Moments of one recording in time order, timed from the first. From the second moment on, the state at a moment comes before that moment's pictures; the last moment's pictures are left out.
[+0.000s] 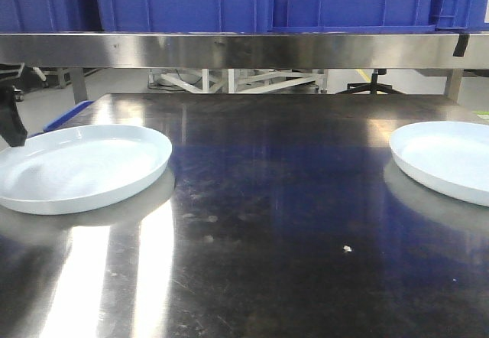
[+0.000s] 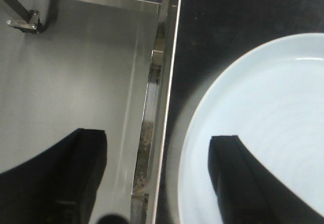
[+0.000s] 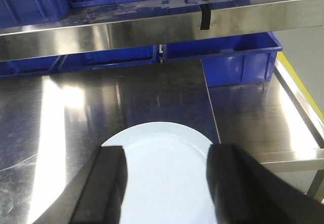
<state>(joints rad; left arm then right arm) -0.09 1.63 -0.98 -0.11 0.45 -0.05 -0.05 0.65 -0.40 -0.10 0.08 0.27</state>
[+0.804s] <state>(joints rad) -0.10 1.69 -1.01 -0.12 0.43 -0.05 -0.05 0.65 -0.40 -0.10 0.08 0.27</state>
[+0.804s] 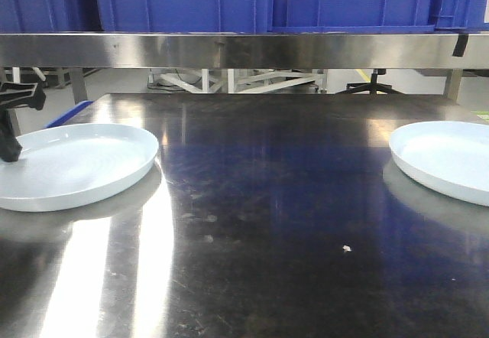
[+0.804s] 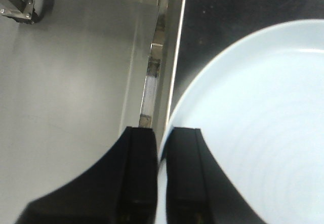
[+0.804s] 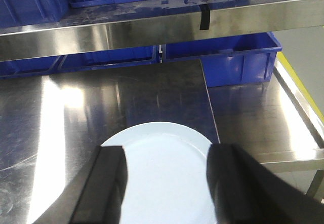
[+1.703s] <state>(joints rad) -0.55 1.68 -1.25 -0.27 0.37 -0.05 -0.05 0.65 -0.40 -0.10 0.08 0.27</state>
